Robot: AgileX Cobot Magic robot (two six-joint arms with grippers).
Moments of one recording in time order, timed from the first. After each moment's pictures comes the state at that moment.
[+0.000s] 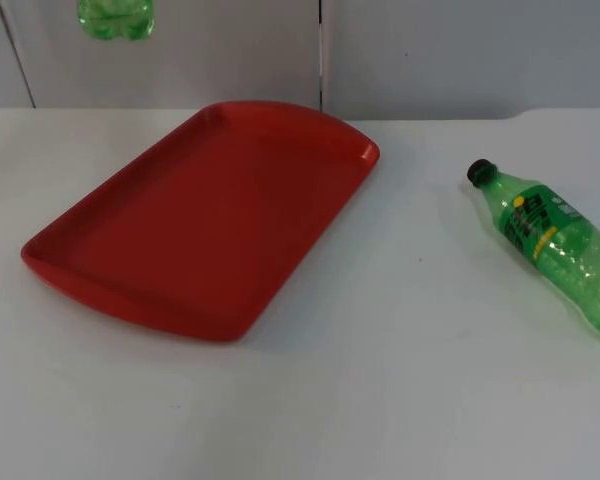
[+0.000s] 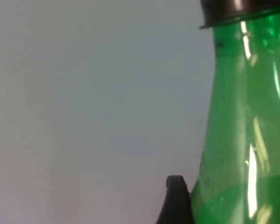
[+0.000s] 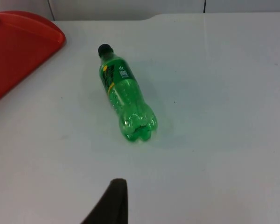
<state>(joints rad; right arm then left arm) 0.06 0.00 -0.52 0.01 1.08 0.01 -0.02 1.93 -1.56 -1.73 0.46 1.96</state>
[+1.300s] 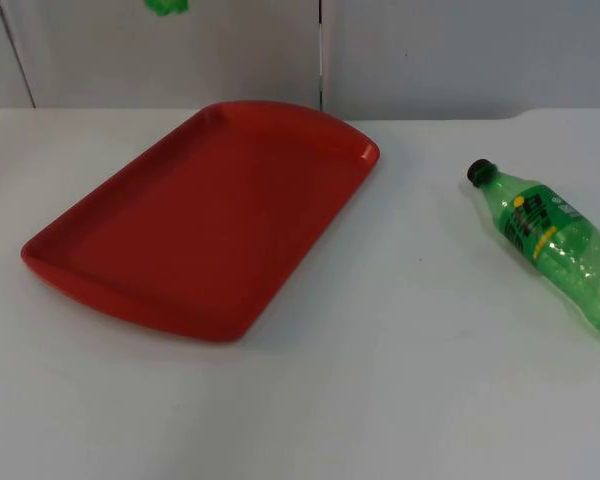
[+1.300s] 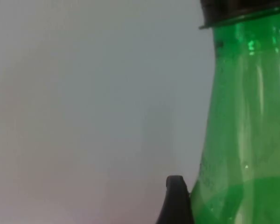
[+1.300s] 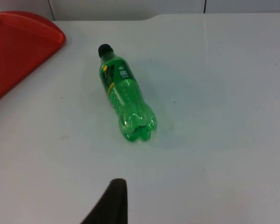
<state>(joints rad) 0.06 0.00 -0.52 0.01 1.08 0.01 -0.02 2.04 -1.69 -1.73 0.33 1.28</state>
